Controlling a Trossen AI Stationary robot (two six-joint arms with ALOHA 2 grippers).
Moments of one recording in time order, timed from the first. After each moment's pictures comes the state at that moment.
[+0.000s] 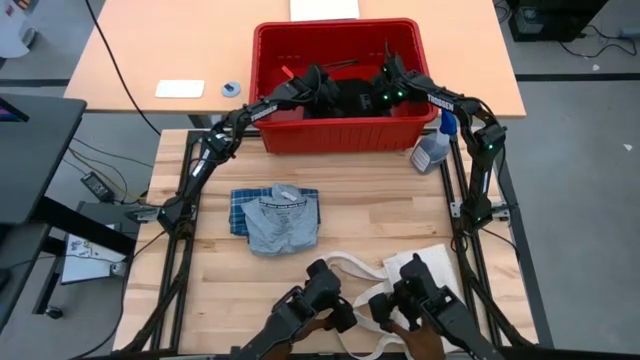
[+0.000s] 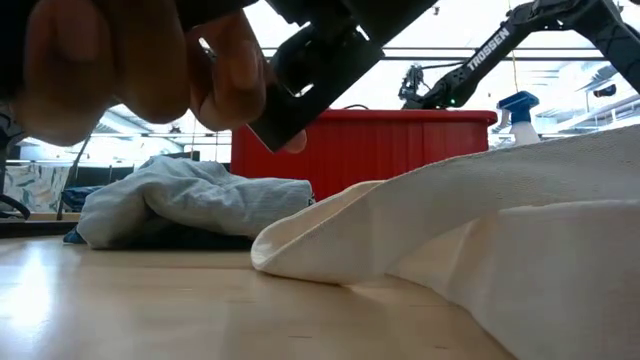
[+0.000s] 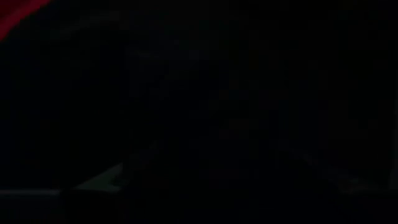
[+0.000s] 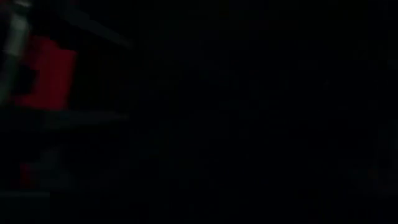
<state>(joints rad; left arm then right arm) 0.75 2.51 2.30 -0.51 0.22 0.14 -1.03 1.99 1.54 -0.49 -0.35 0.27</state>
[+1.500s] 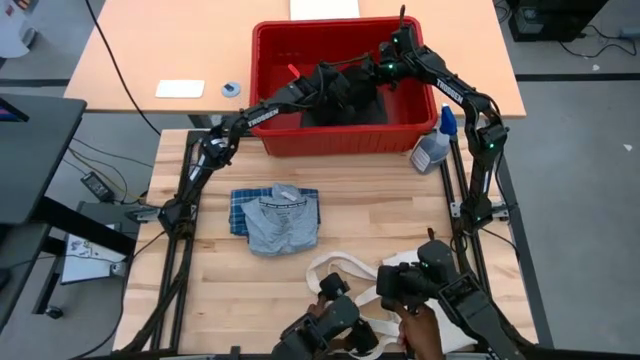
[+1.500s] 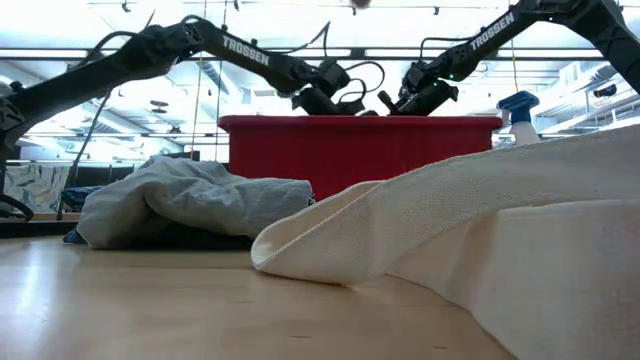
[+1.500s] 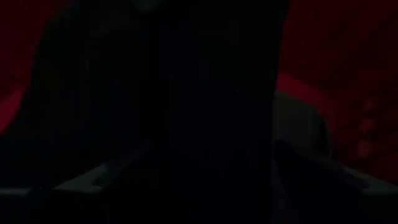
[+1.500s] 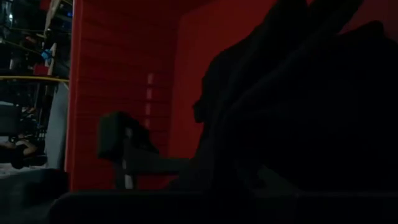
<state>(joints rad) 0.64 2.39 2.30 -0.47 0.08 0.05 -1.08 1.99 1.83 -0.53 -0.57 0.72</state>
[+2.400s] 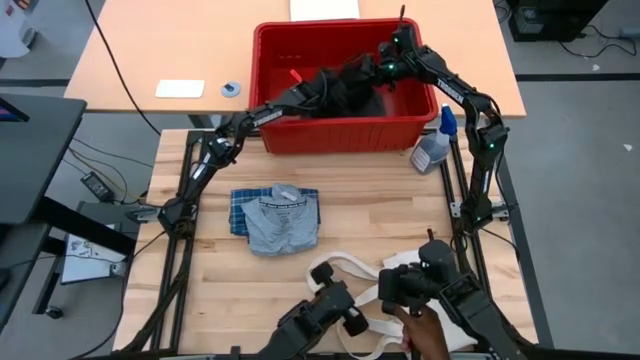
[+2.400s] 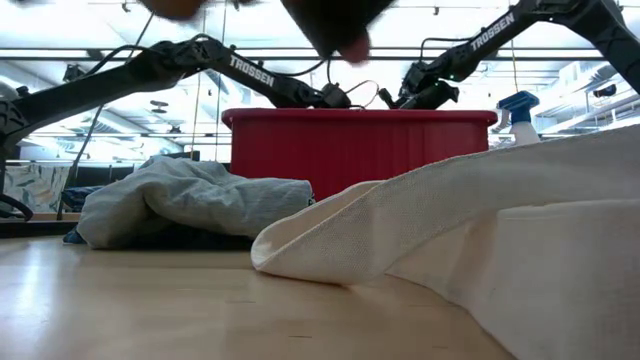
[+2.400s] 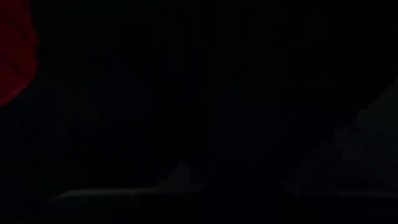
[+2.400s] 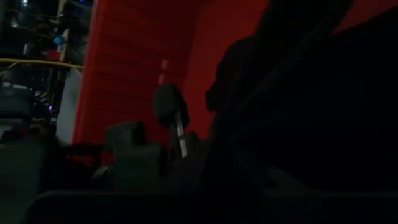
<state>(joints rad) 0.68 2.46 2.30 -0.47 0.01 0.11 -1.08 1.99 1.83 -0.52 -0.64 0.68</state>
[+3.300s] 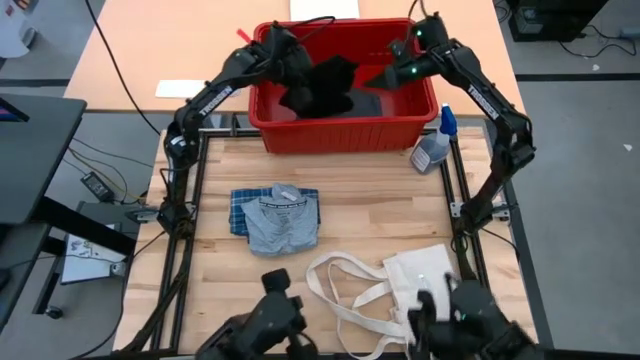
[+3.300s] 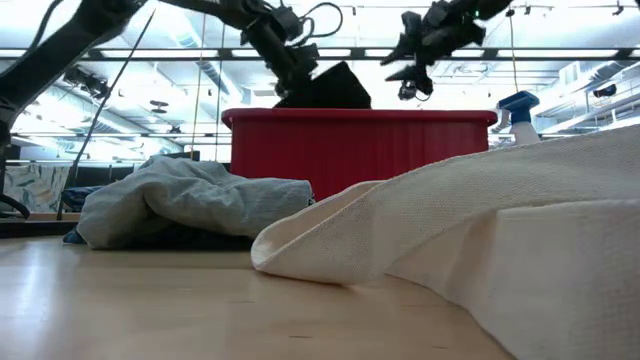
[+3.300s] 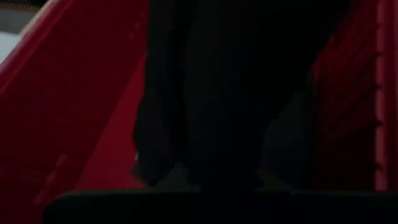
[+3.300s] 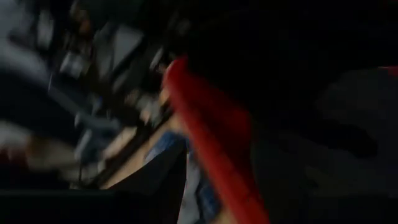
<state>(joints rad) 0.77 2.05 2.30 -0.94 0.12 0.45 -1.00 1.69 1.84 -0.82 -0.86 0.17</state>
